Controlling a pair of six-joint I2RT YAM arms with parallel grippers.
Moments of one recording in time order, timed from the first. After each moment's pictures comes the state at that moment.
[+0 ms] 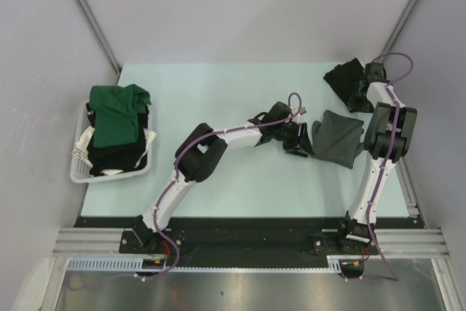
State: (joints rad) left arm -0.84 2.45 1.83 -0.01 0.69 -0.83; right arm -0.23 2.28 1.82 -0.54 0.02 0.17
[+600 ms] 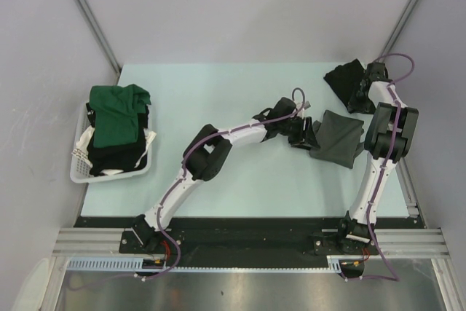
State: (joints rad) left arm -0.84 2.58 2.04 -0.05 0.66 -0.83; right arm -0.24 2.28 1.84 -0.59 -0.03 0.17
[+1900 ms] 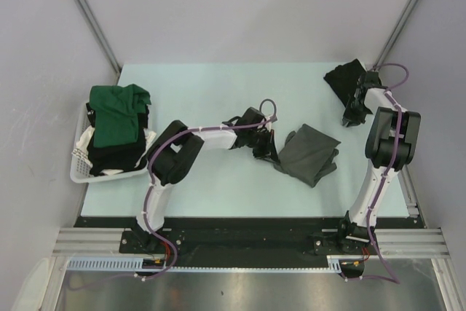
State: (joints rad) left arm -0.76 2.16 1.39 -0.09 0.60 -0.69; right arm -0.21 2.11 1.59 -0.63 -0.02 0.20
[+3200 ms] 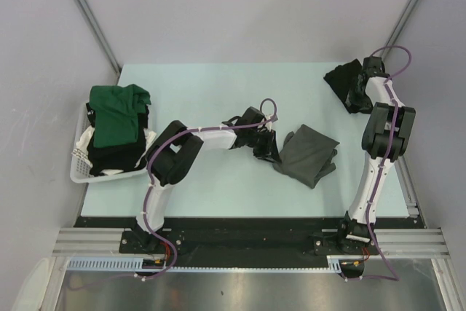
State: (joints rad) left arm -0.75 2.14 1.38 -0.09 0.61 -0.68; right arm -0.21 2.29 1.91 -0.64 0.11 0.13
